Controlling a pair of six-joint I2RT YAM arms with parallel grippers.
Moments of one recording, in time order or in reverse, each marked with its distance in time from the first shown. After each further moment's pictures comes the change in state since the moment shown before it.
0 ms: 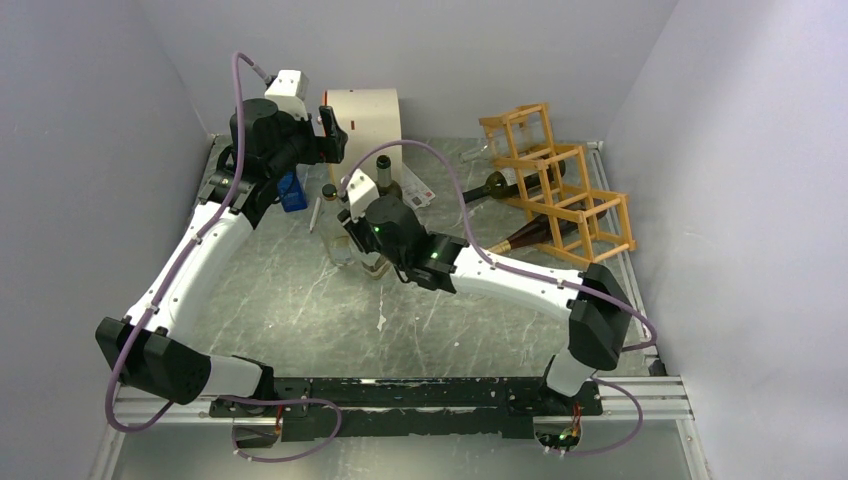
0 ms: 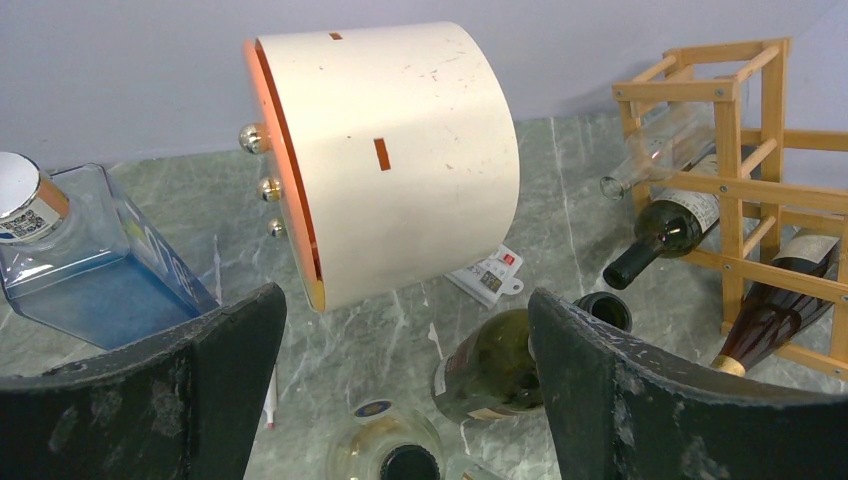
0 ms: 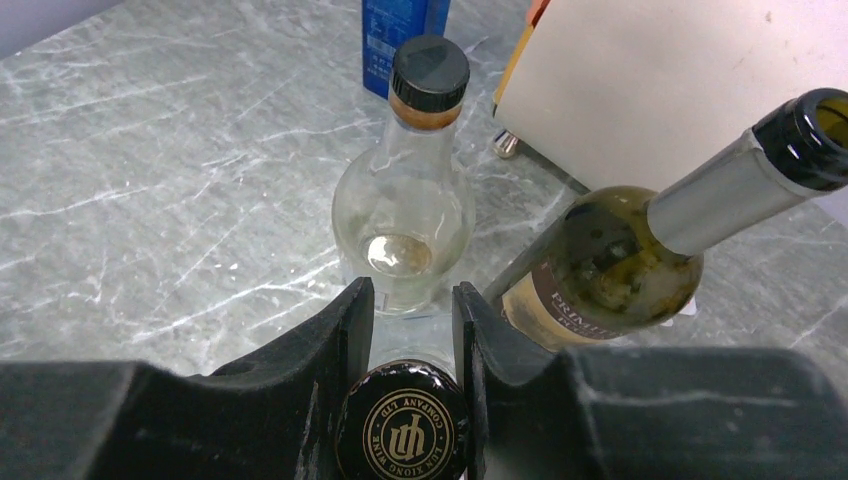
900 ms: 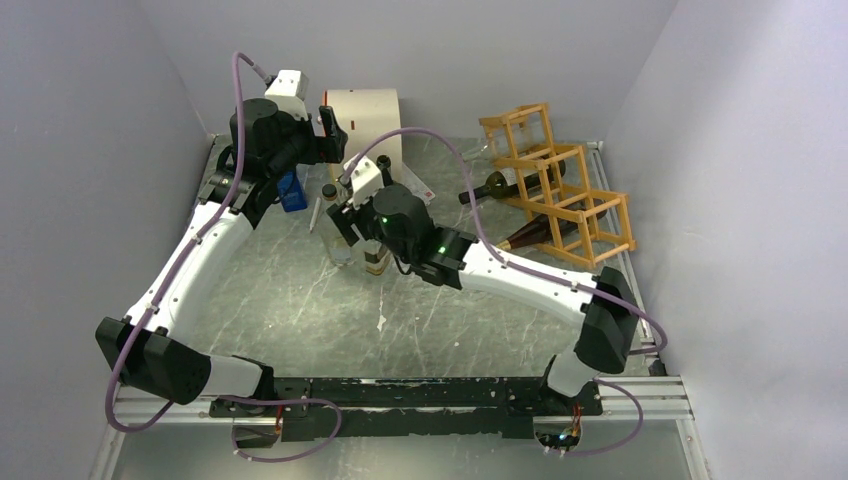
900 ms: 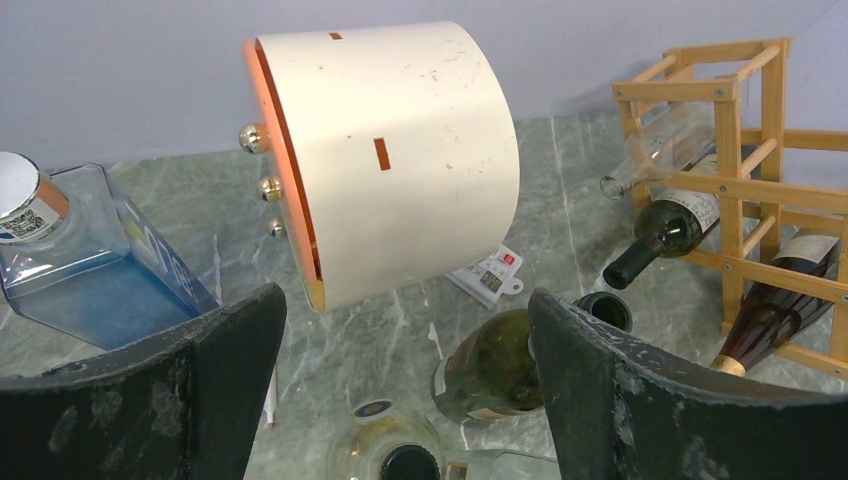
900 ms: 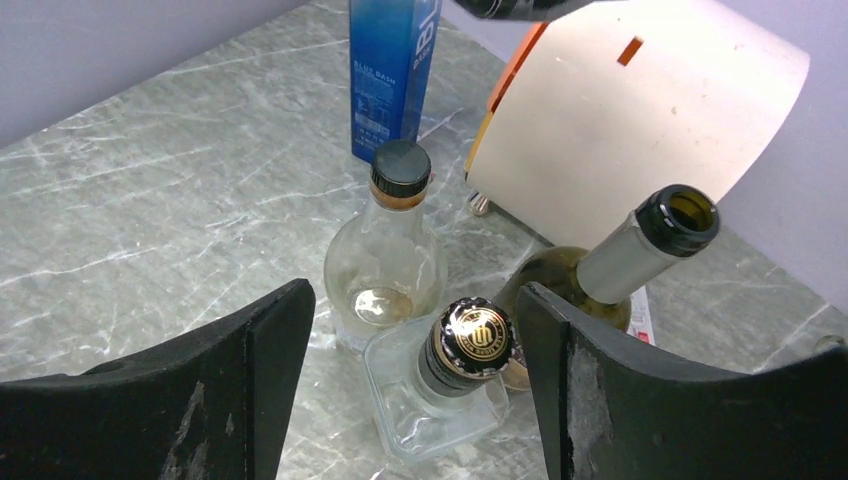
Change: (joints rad) left arm 0.000 0.000 0.000 0.000 0.000 0.000; right arm -0.002 -0.014 0.060 0.030 0.029 -0.041
